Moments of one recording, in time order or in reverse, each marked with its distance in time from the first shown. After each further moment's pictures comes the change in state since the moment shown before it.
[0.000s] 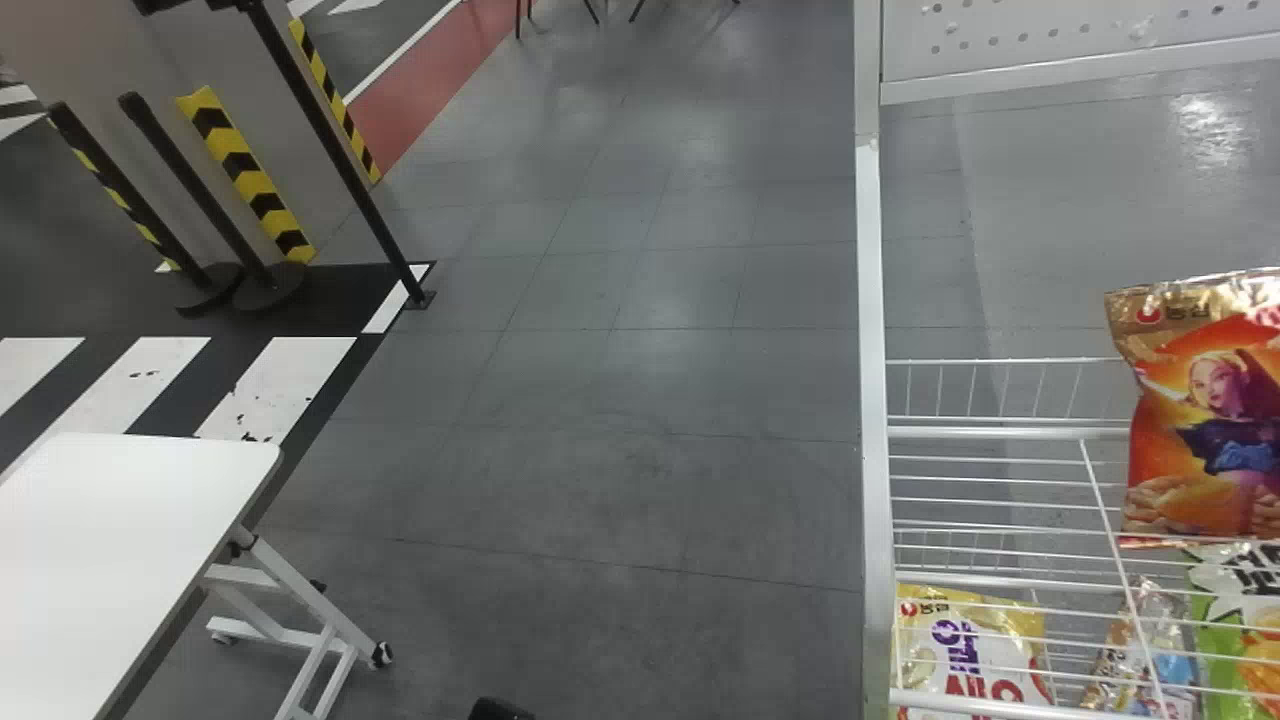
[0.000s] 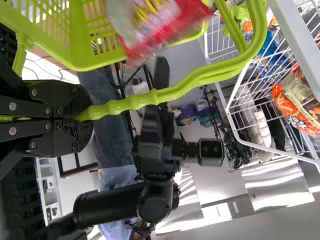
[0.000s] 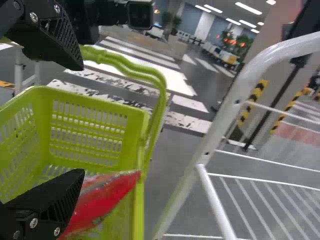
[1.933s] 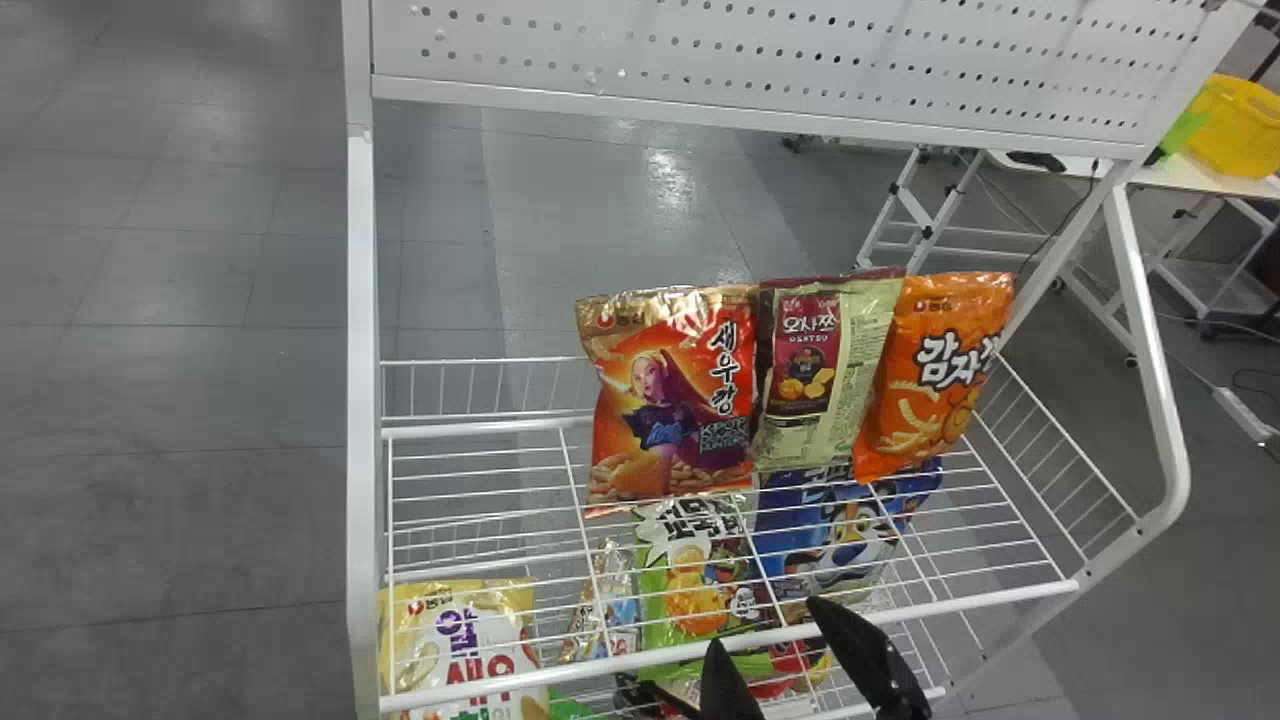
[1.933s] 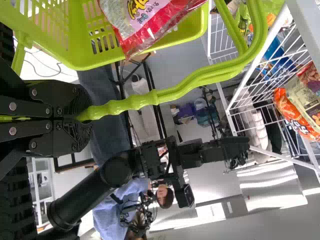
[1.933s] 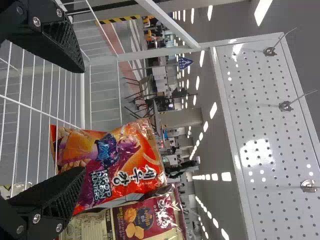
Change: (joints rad) left arm 0.009 -0.049 -0.026 0.000 -0.043 0.024 0.000; right arm 0.129 0.000 -0.020 0.360 0.238 -1.598 -0.217
